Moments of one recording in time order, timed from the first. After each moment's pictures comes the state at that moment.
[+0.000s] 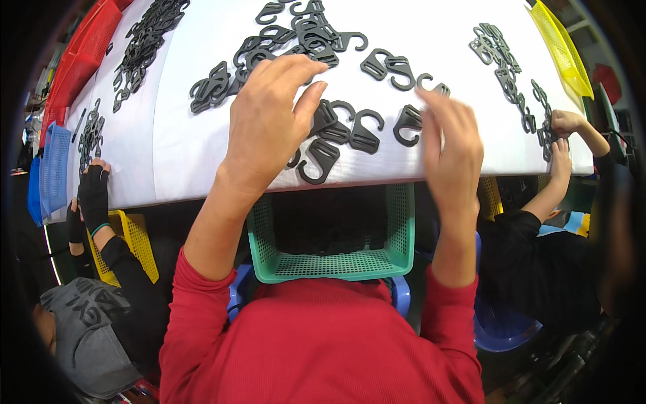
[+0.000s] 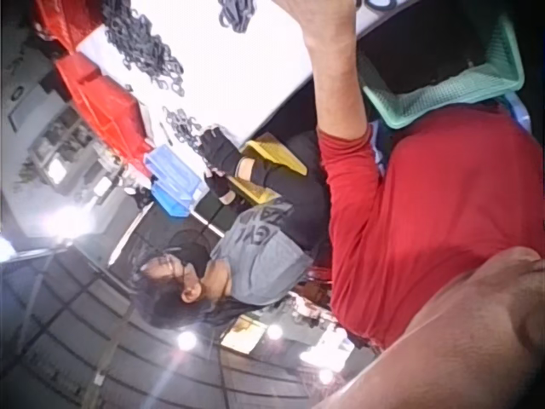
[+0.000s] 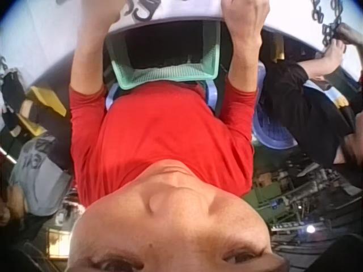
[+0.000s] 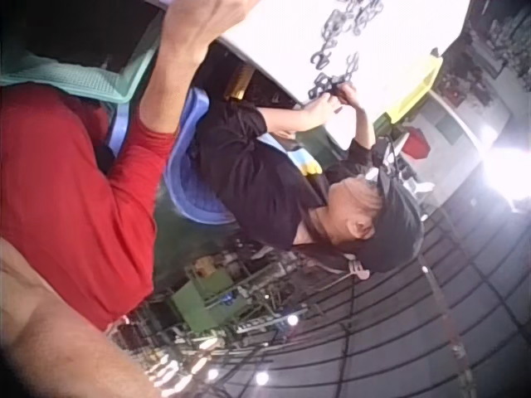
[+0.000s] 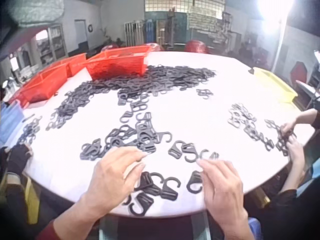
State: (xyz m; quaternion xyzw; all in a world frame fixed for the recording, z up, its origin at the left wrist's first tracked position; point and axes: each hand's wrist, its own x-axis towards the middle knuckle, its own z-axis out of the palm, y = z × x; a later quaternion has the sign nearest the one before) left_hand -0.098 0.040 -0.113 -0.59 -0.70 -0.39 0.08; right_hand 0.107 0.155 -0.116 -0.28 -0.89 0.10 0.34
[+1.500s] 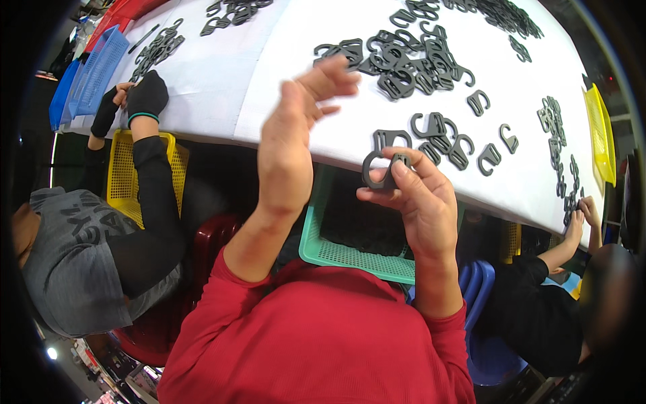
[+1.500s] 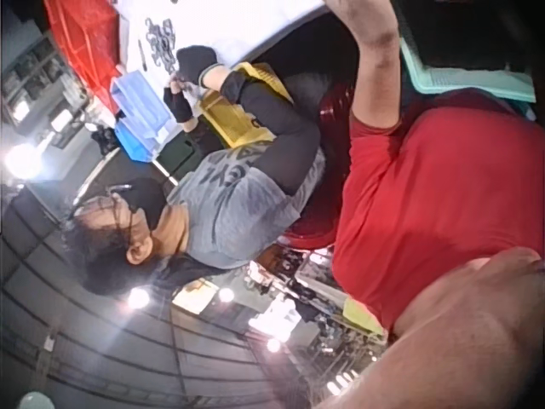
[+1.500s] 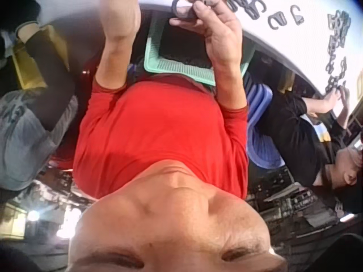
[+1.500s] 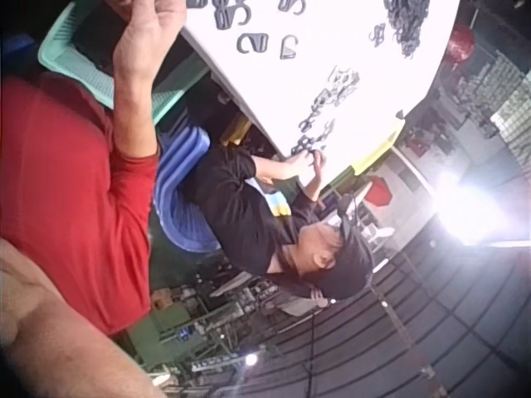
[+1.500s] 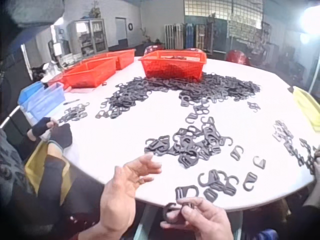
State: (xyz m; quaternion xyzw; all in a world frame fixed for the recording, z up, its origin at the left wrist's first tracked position) left_hand -0.104 -0.080 -0.099 -0.30 -0.55 -0.76 -0.18; right_hand 0.042 0.023 -0.100 -0.23 -0.43 0.87 0.14
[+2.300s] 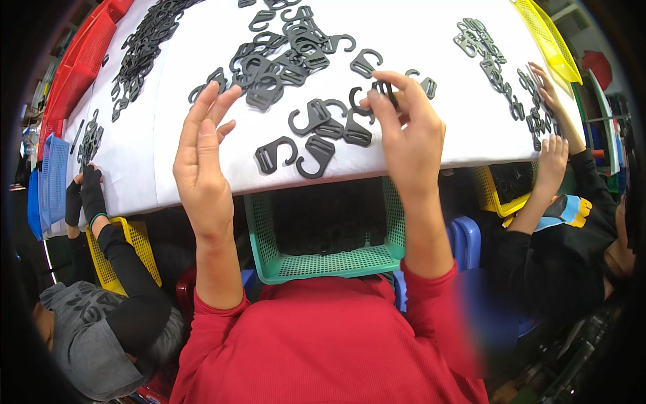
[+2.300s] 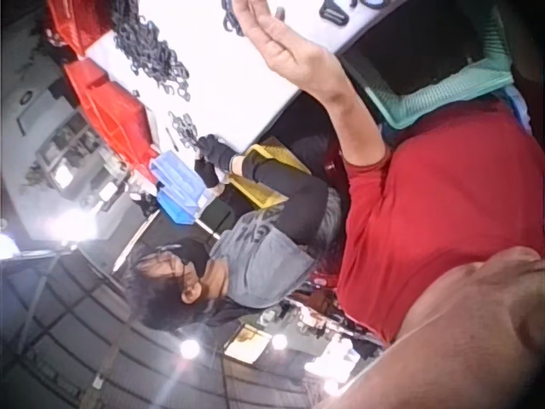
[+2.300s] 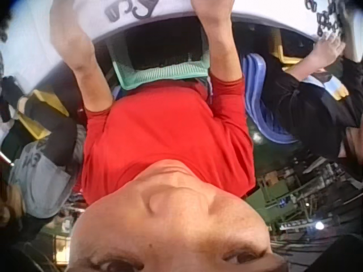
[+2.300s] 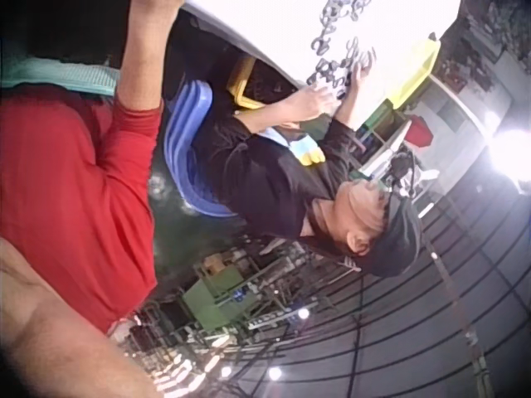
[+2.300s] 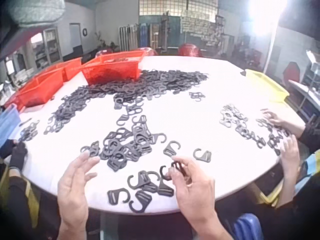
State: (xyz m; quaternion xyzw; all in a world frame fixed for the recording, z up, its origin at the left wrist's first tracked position) left_hand -0.088 -0.032 -0.107 -0.35 -0.63 -0.67 -0.14; right_hand 0.069 0.120 -0.103 -0.37 -0.76 0.37 0.39
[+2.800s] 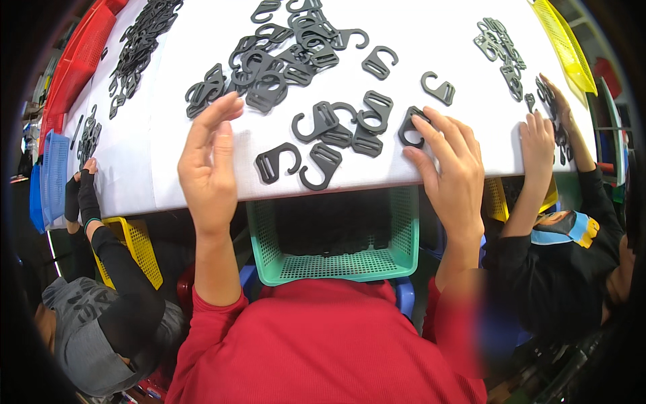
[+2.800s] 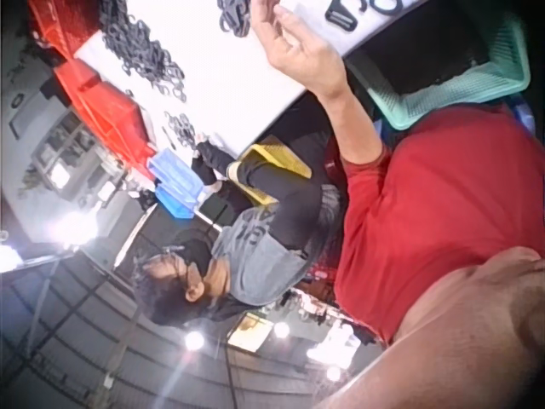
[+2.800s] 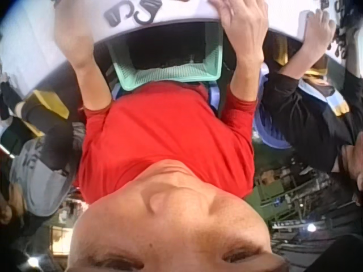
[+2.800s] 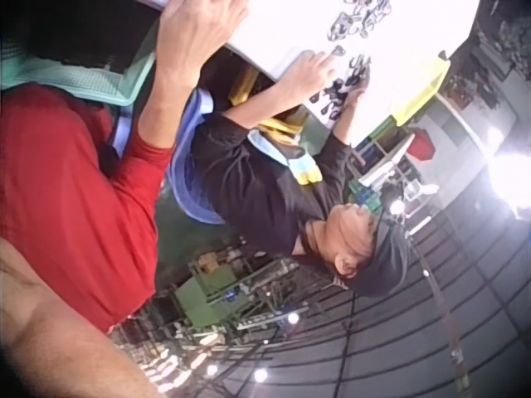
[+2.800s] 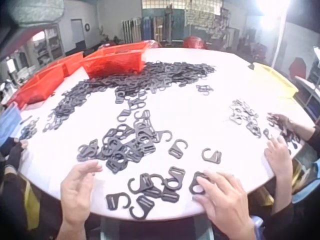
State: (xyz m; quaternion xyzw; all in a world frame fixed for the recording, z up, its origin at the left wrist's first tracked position) left_hand -0.099 -0.024 -0.130 -0.37 -0.69 -0.61 -0.09; right_hand 0.133 0.146 -0.121 -0.25 -0.93 0.02 0.28
